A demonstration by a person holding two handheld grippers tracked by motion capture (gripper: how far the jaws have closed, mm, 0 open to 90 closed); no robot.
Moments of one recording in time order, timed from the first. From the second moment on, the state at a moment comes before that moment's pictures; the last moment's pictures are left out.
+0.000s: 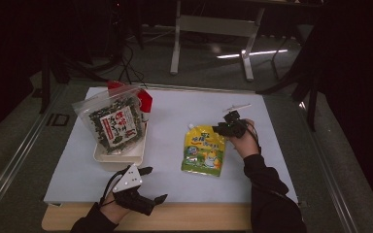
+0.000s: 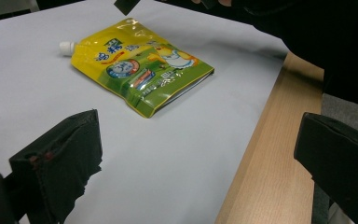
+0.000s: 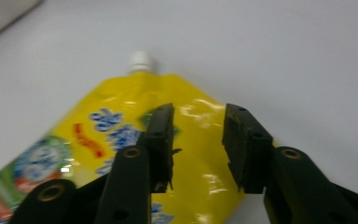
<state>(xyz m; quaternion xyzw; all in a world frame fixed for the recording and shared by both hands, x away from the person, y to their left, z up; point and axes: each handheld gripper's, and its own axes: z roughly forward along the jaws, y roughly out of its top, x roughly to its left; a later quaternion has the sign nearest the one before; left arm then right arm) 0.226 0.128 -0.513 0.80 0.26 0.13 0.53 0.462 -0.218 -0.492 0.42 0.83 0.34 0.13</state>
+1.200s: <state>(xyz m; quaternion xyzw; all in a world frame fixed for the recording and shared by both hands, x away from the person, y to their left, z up) 0.227 0.127 -0.517 0.80 0.26 0.13 0.52 0.483 -0.224 -0.513 0.45 0.85 0.28 0.04</state>
